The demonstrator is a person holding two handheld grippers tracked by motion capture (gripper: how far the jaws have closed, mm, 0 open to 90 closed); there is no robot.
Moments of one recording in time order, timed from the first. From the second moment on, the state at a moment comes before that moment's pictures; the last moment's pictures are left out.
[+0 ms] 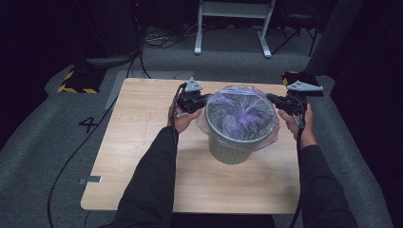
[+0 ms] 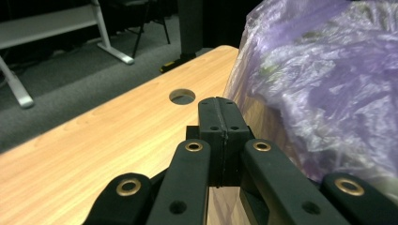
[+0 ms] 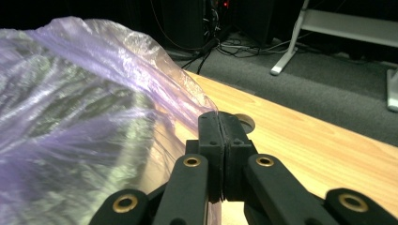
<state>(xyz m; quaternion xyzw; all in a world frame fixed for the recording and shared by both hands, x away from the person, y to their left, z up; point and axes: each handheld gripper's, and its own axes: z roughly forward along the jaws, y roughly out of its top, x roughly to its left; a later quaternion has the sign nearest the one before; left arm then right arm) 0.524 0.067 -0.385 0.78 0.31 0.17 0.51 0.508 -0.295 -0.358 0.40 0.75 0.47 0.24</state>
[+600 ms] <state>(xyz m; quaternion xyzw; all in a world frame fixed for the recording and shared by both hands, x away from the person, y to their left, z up) 0.525 0.075 -0.423 0.80 0.34 0.14 0.48 0.508 -0.301 -0.393 0.42 0.76 0.46 0.20</state>
